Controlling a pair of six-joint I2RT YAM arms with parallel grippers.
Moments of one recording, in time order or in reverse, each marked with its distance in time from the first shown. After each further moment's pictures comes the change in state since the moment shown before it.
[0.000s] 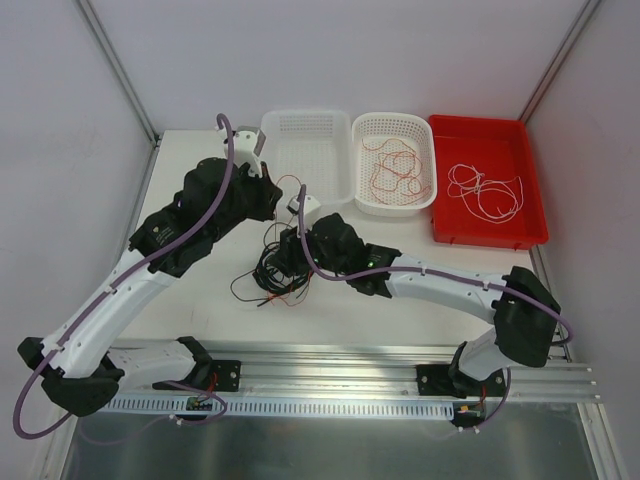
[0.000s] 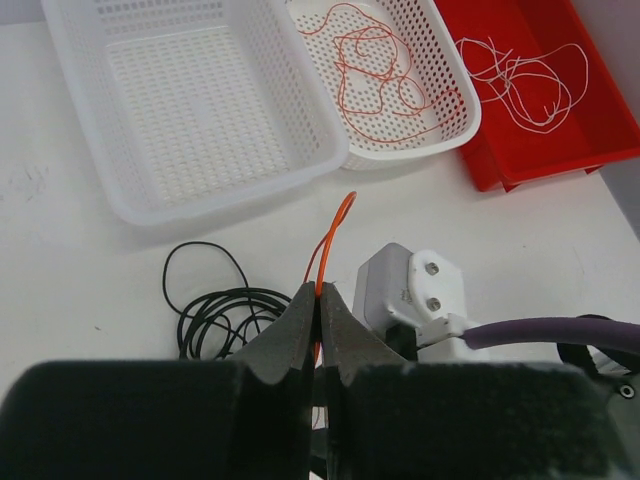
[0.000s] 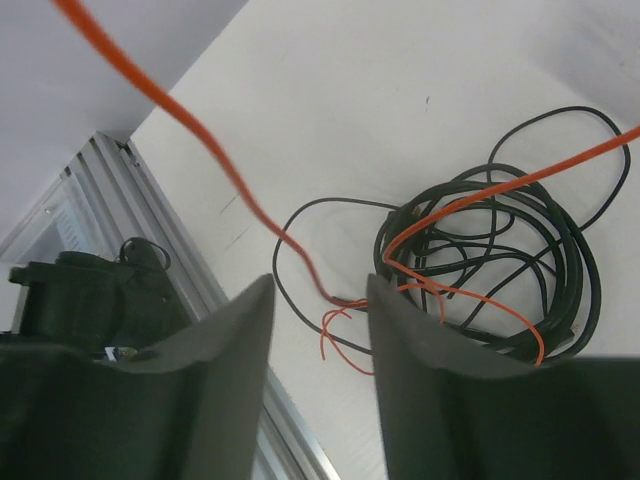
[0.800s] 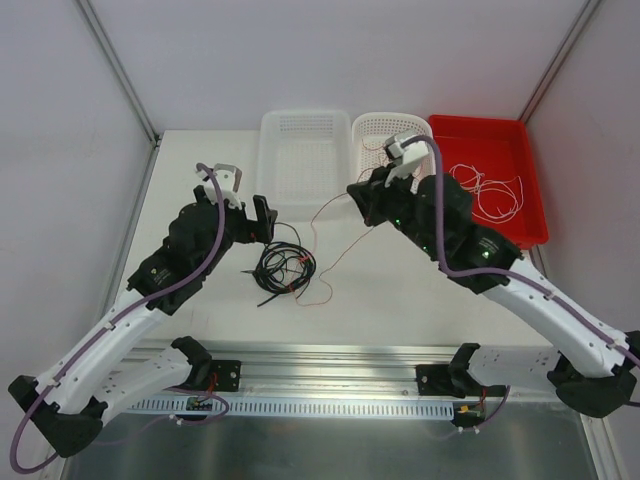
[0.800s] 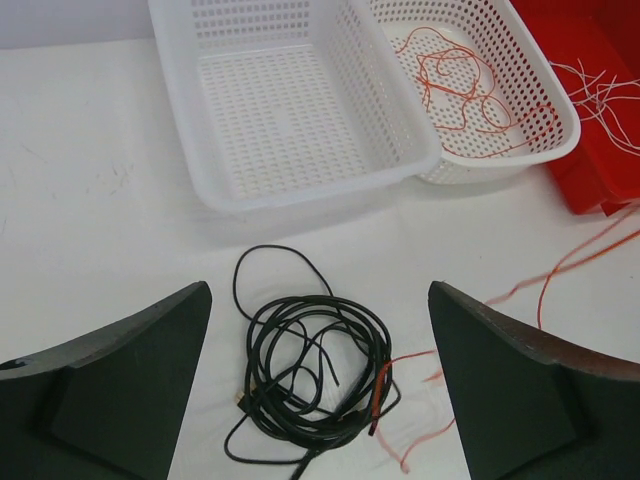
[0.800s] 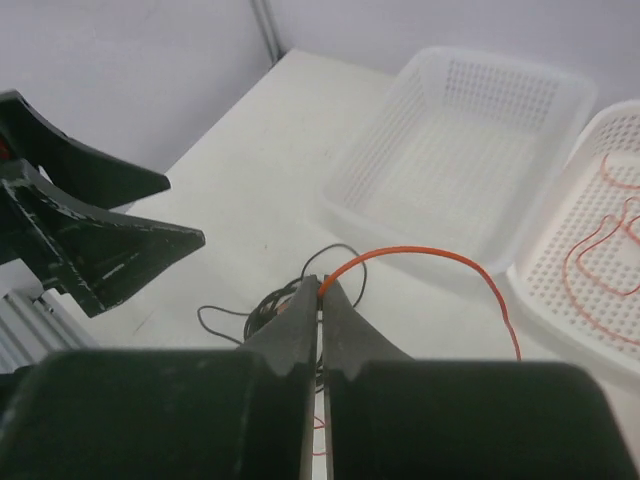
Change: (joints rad) left arm 0.078 -0.278 -0.455 0.284 -0.072 0.100; right arm -0.135 -0.370 0.238 -0.415 0.255 -0.208
